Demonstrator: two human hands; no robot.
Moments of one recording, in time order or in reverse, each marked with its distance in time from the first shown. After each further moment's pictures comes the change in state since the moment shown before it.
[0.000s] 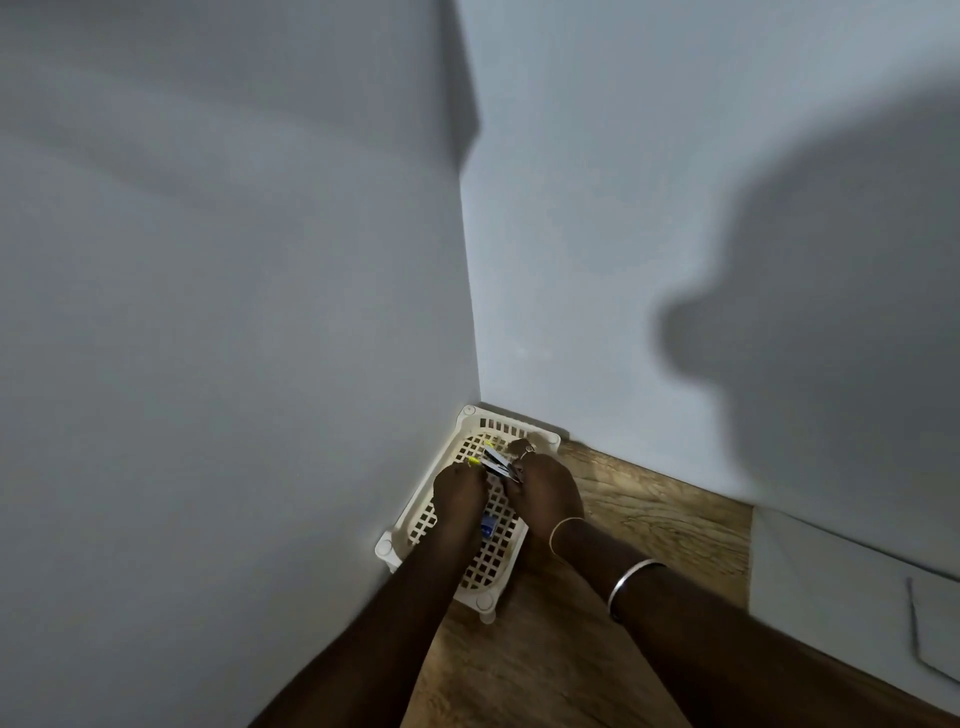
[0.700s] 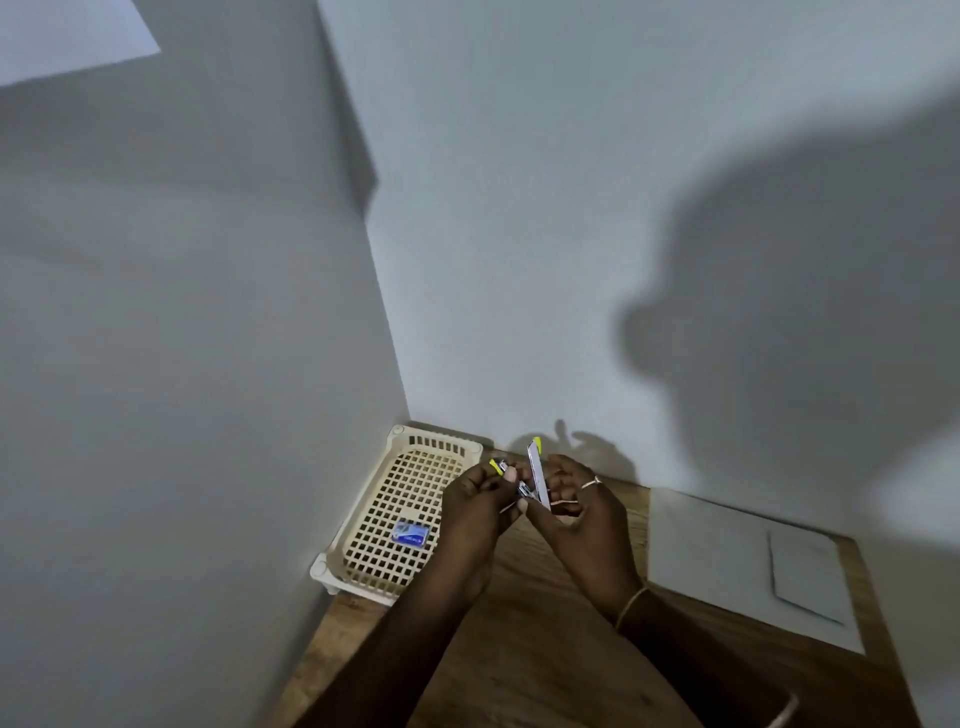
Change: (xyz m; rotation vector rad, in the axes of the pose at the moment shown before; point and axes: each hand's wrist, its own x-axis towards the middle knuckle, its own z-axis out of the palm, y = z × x) left_hand -0.136 0.026 0.052 -0.438 -0.506 0.128; right_hand -0.123 0.014 -0.146 0.567 0.395 0.126
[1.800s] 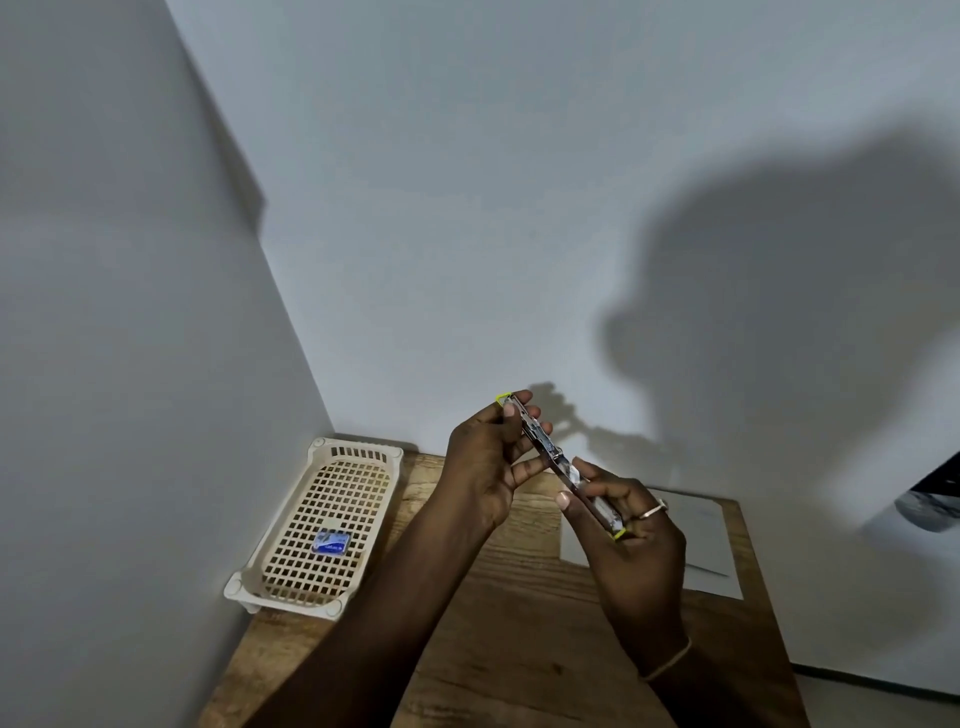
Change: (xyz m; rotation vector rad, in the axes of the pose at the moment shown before) left_hand -0.044 0.037 0.148 -0.070 -0.163 -0.133; right_hand -0.060 -0.034 -0.130 0.197 0.366 -0.062
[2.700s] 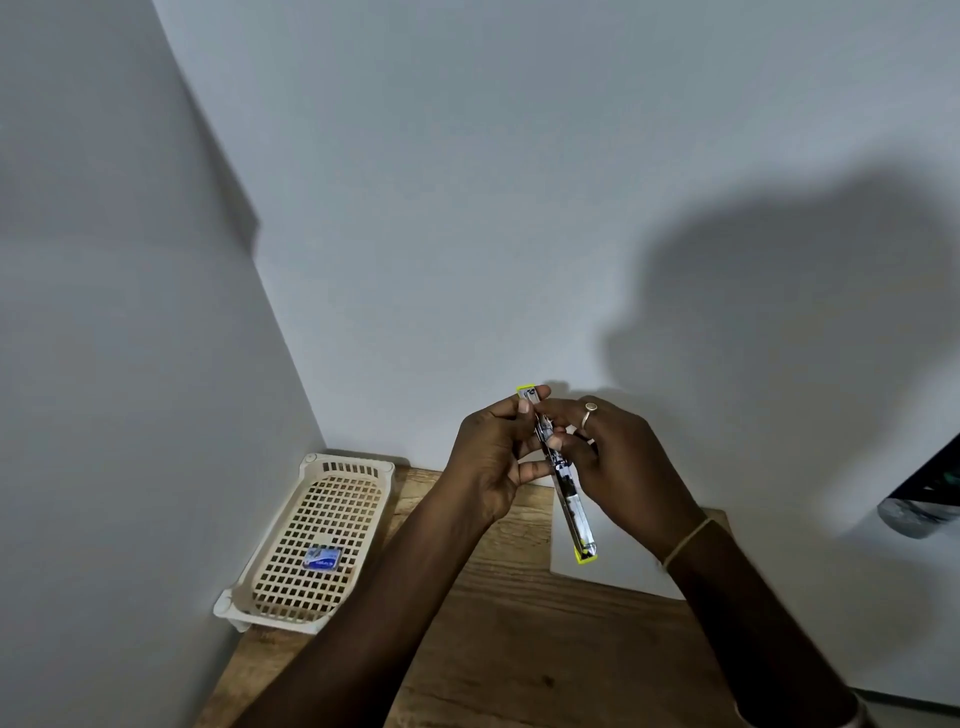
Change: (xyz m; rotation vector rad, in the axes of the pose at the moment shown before) left_hand -0.005 0.008 0.023 0.100 -0.192 0.054; right_hand 0.093 -0.053 -0.010 -0.582 -0.458 -0.304
